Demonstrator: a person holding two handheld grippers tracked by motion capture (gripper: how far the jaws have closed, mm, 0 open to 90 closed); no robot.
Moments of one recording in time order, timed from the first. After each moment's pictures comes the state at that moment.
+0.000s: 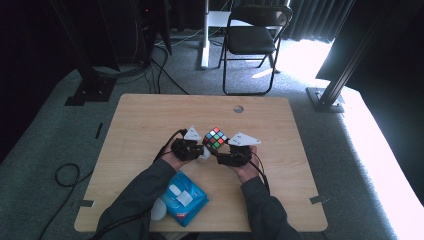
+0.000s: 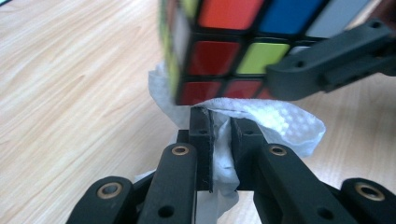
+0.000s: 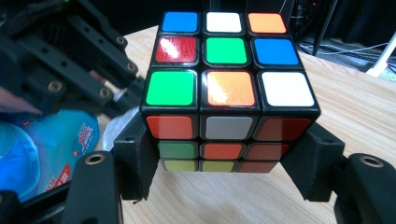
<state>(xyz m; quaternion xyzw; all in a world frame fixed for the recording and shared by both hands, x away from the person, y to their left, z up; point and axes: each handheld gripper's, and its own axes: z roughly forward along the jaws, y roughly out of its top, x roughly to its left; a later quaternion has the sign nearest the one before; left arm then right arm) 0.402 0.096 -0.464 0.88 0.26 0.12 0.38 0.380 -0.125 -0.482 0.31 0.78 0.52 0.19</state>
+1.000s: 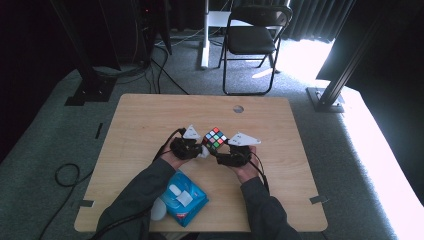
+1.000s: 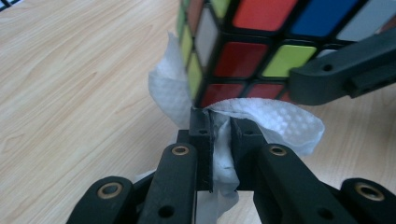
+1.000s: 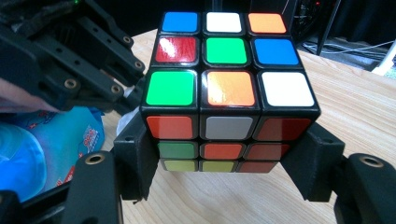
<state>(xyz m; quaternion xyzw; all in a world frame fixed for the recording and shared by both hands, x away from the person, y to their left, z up) 0.402 0.093 -0.465 0.88 0.26 0.12 0.38 0.380 -0.125 -0.482 0.31 0.77 0.52 0.18</state>
